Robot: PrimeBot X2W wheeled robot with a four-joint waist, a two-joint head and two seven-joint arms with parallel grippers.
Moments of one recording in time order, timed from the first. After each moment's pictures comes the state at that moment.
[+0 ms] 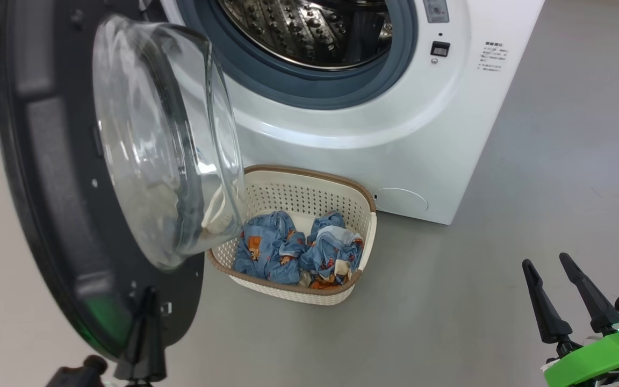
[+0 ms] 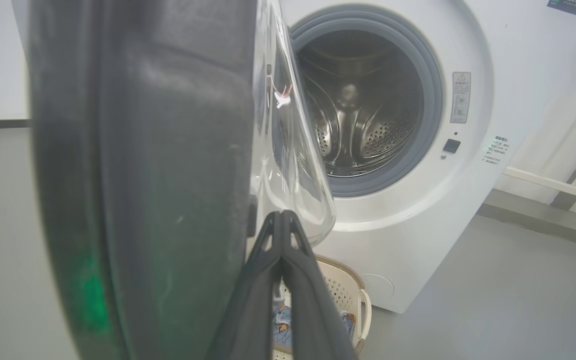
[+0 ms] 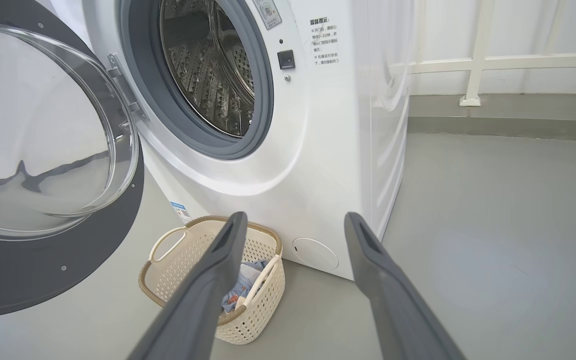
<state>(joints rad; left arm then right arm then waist) 0.11 0.04 -0.15 -0.13 -0.34 0.24 -0.26 -0.04 -0.32 0.06 0.18 0.46 0.13 -0.25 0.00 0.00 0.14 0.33</state>
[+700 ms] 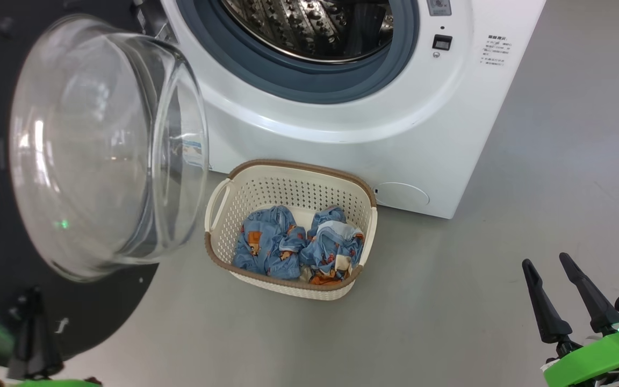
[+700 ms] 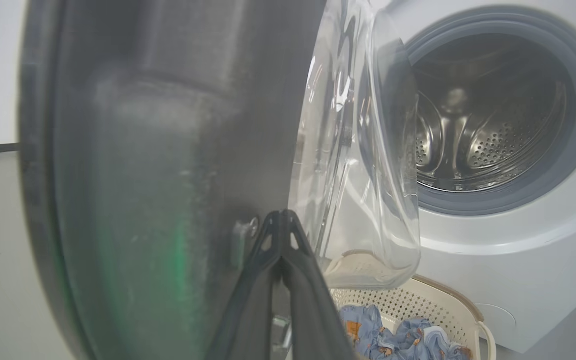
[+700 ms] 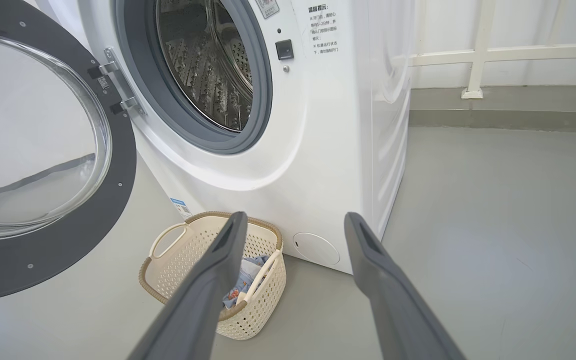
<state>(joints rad) 0.05 0.08 0.13 -0.02 -0.32 0.21 -0.26 -0.04 -0.32 0.06 0.18 0.46 0.13 -0.25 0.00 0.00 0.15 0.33</state>
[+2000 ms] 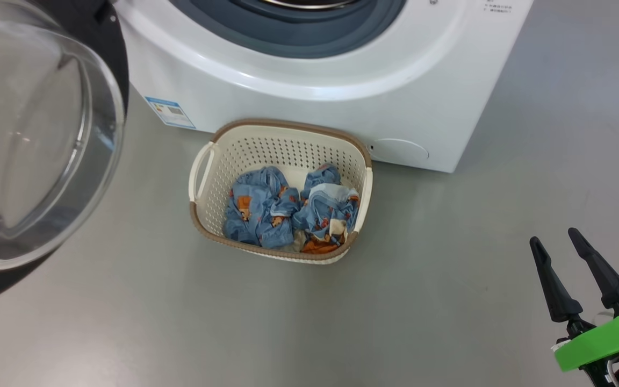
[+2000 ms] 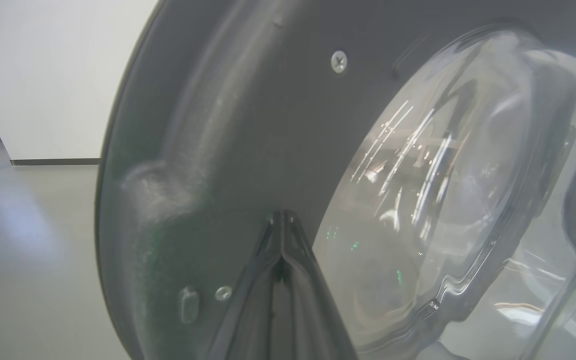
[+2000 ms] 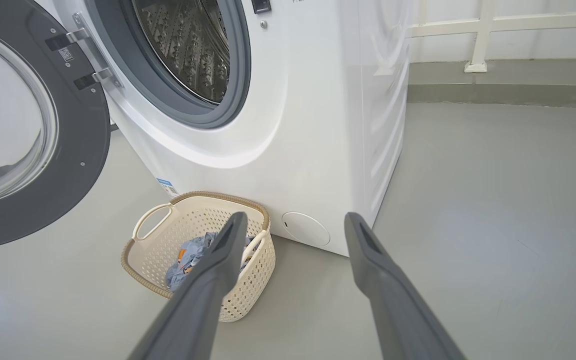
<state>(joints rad) -0.36 0.20 0.58 0.39 -0.24 0.10 -0.26 -0.09 -0.38 0.08 0.15 0.47 0.13 -0.25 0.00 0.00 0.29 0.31</state>
